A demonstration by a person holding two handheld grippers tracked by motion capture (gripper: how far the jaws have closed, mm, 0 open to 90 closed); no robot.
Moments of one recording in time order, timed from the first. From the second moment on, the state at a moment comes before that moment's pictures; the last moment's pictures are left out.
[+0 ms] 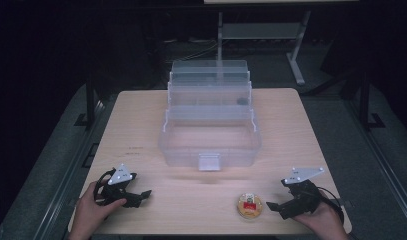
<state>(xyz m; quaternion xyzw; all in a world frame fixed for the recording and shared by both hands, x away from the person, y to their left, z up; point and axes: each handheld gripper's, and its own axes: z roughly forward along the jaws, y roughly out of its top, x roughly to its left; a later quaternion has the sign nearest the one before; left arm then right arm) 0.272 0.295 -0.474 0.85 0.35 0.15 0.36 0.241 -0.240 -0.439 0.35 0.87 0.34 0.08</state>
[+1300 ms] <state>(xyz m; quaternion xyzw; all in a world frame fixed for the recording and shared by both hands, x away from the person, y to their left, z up) 0.272 0.295 -0.474 0.85 0.35 0.15 0.36 0.243 -0.192 -0.433 0.29 0.90 0.31 0.05</state>
